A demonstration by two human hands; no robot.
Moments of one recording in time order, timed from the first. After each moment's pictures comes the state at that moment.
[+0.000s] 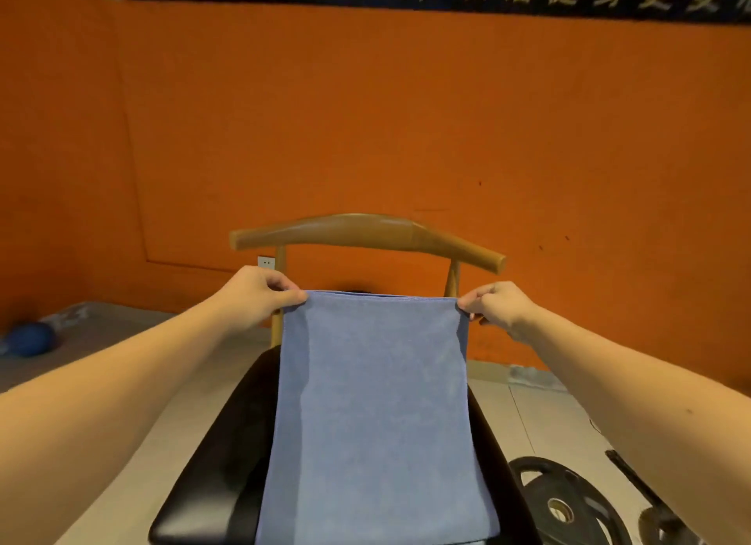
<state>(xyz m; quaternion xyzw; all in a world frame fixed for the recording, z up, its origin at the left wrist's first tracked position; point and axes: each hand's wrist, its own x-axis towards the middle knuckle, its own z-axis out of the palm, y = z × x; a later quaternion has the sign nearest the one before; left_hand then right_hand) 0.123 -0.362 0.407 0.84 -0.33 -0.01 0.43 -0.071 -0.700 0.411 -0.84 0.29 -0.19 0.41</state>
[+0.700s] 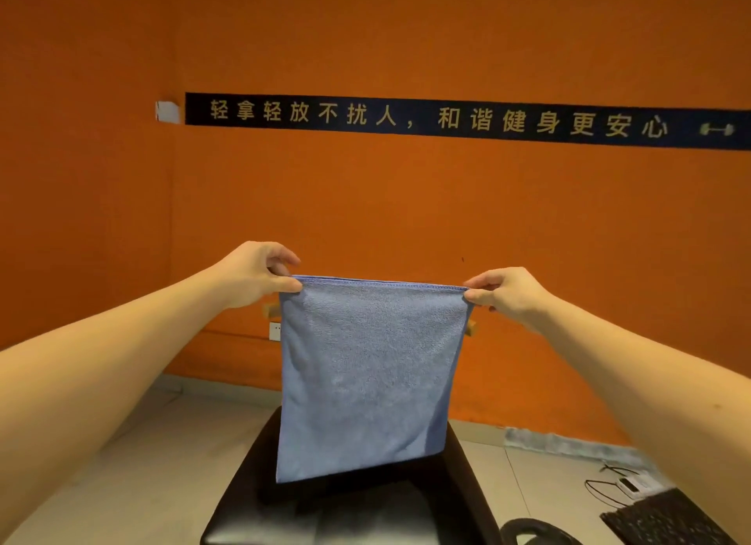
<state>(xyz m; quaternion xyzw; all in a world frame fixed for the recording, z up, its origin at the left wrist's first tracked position) 0.021 -0.255 0.573 0.83 -0.41 0.11 0.37 -0.193 -0.609 0.567 -0.87 0.17 -0.31 0.35</state>
